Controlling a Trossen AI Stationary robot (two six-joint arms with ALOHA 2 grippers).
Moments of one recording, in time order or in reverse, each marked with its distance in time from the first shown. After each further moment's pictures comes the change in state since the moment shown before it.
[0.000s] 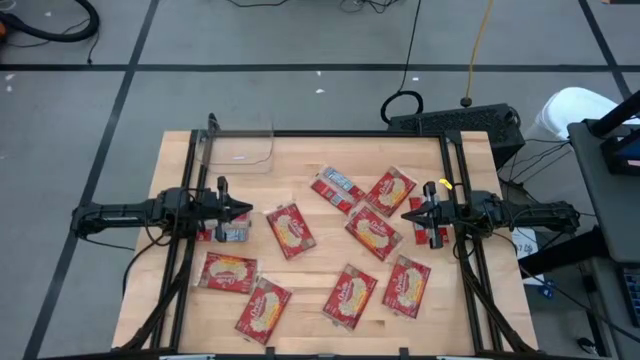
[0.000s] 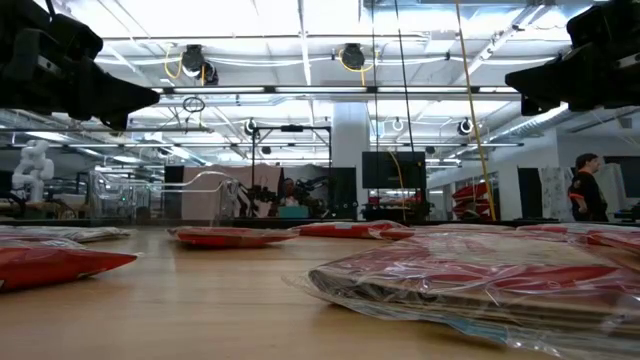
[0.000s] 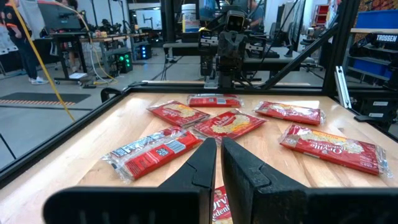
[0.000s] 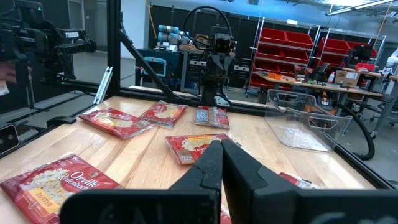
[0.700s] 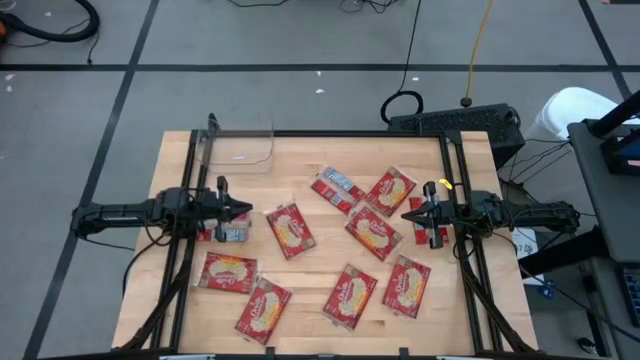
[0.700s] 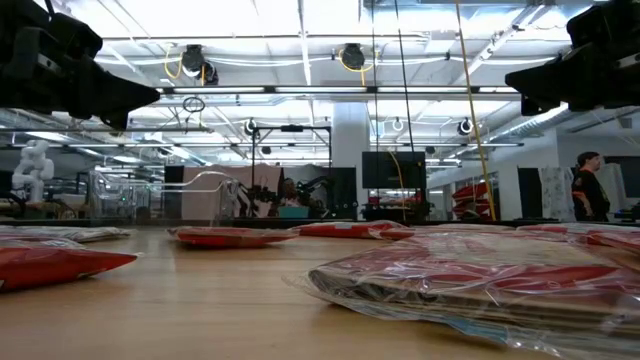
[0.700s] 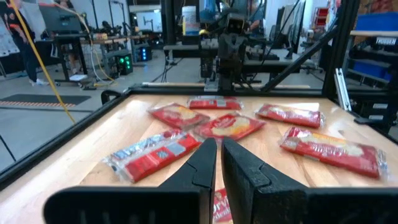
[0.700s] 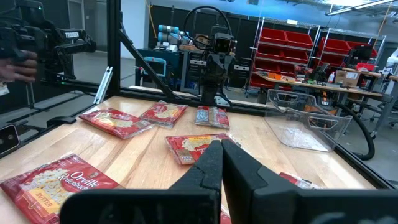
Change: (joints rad) left arm 0.000 0.000 -0.001 0.024 0.000 0.000; right arm 0.000 0.000 0.000 0.000 0.000 0.000
